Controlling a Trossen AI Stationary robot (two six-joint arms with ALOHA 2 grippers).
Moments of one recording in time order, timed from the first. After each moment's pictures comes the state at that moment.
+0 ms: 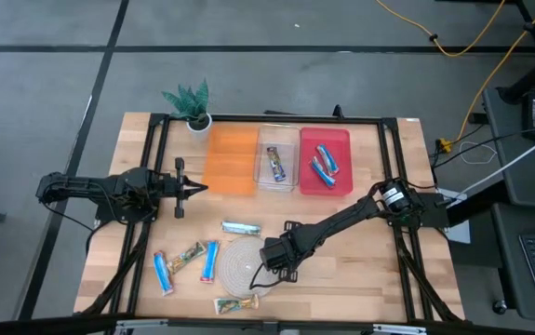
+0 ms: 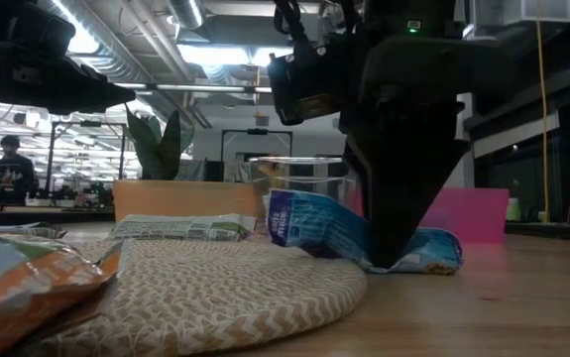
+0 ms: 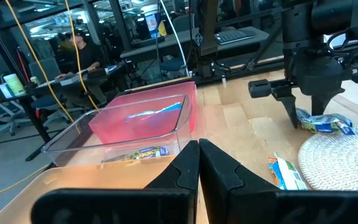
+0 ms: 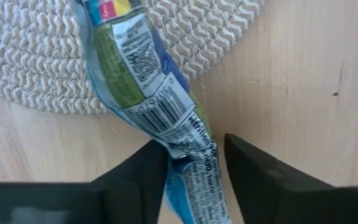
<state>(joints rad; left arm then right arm) 0.00 0.09 0.01 0.03 -0.11 0.22 0.40 2.18 1.62 -0.86 0.05 0.52</state>
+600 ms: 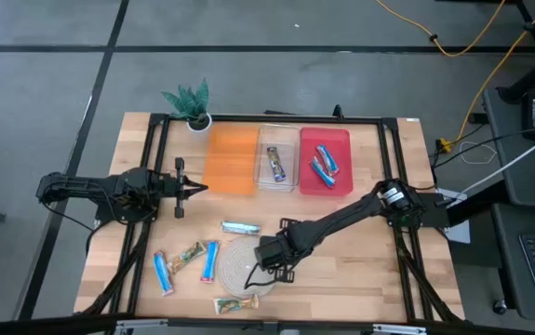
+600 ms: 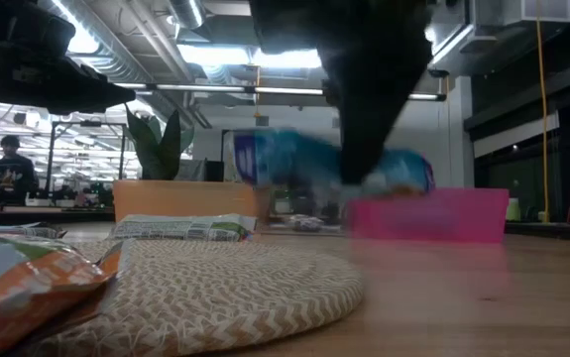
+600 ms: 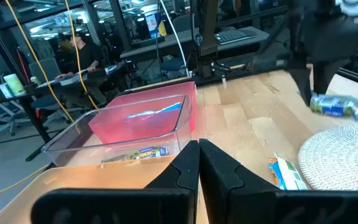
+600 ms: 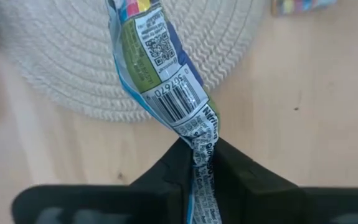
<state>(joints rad) 0.00 0.09 0.01 0.03 -0.11 0.22 0.40 2.18 1.82 -1.03 0.06 0.50</state>
